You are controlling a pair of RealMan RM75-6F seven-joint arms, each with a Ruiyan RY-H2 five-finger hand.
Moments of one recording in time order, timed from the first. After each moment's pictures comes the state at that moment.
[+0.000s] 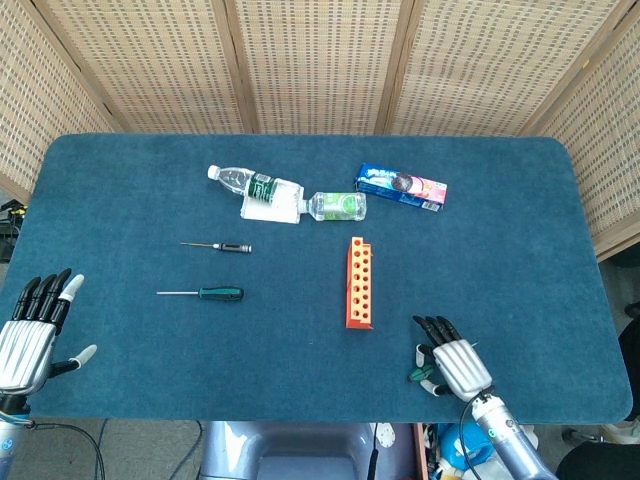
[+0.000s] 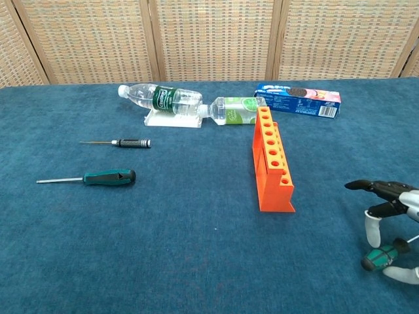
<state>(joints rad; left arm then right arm) -0.11 -1.19 -0.02 -1.58 1.60 1.54 0.11 0.29 -1.55 -0.08 -1.31 -1.63 1.23 0.03</state>
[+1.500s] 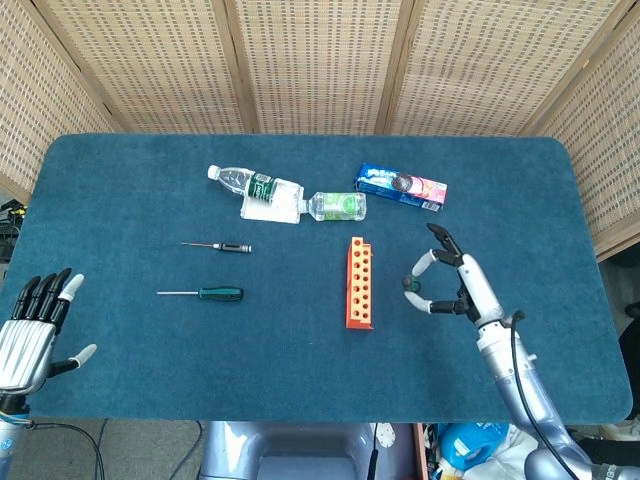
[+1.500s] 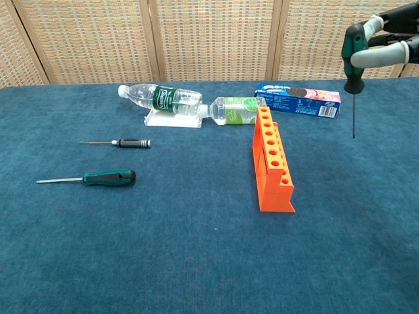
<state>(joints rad) -0.11 -1.19 -0.02 -1.58 1.60 1.54 0.11 0.45 -1.14 0.37 -2.05 -1.00 1.04 0.33</state>
